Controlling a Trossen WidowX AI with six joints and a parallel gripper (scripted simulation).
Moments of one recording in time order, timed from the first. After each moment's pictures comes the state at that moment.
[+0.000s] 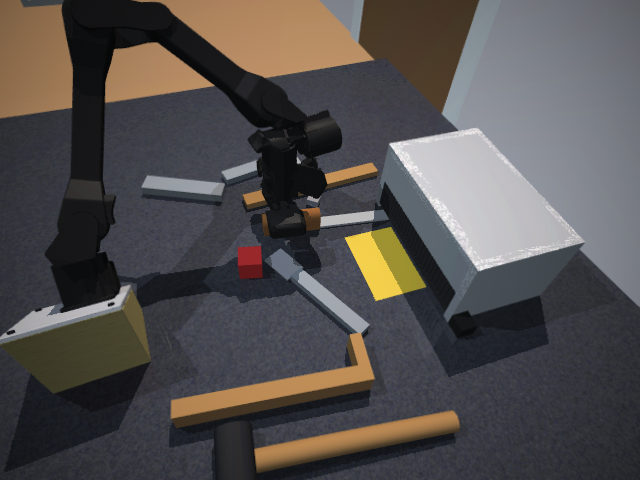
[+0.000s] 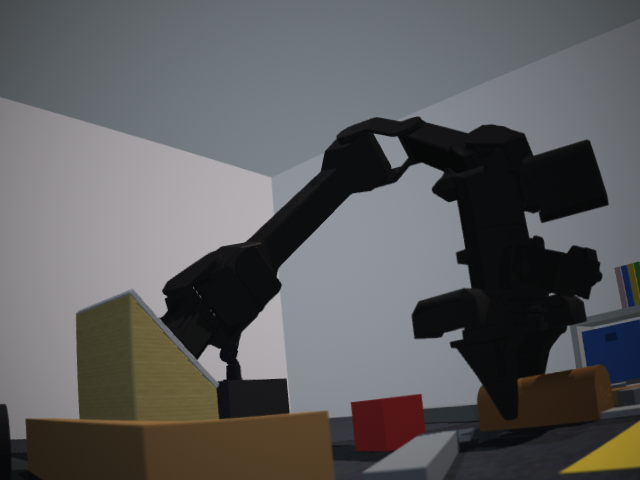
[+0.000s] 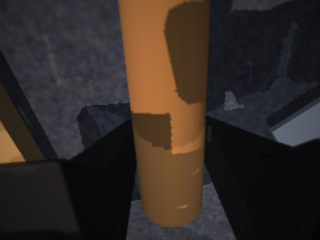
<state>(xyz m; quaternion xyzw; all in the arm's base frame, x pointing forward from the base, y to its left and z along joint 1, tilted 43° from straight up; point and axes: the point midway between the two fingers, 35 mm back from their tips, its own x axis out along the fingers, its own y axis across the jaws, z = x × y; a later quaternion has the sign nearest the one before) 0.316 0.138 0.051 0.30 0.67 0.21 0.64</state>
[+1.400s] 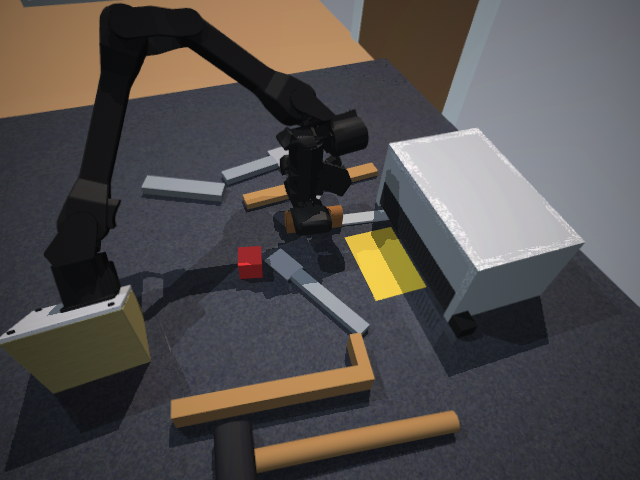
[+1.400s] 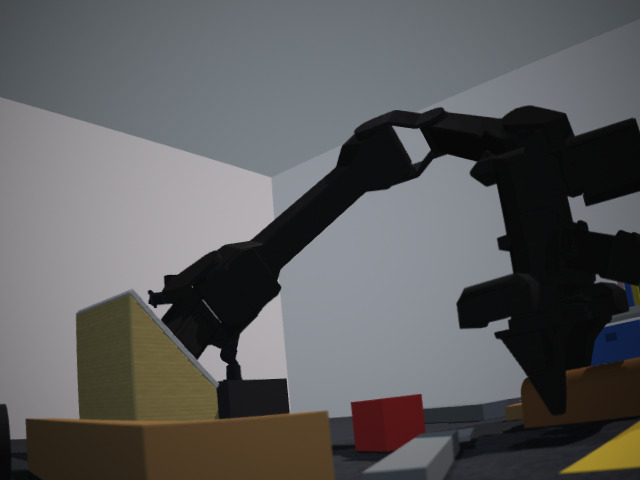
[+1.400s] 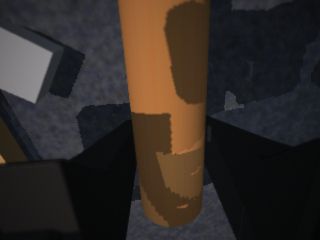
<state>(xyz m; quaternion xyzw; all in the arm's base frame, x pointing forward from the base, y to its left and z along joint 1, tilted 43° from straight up) 0.360 0.134 0.047 0.30 0.67 0.21 0.64</state>
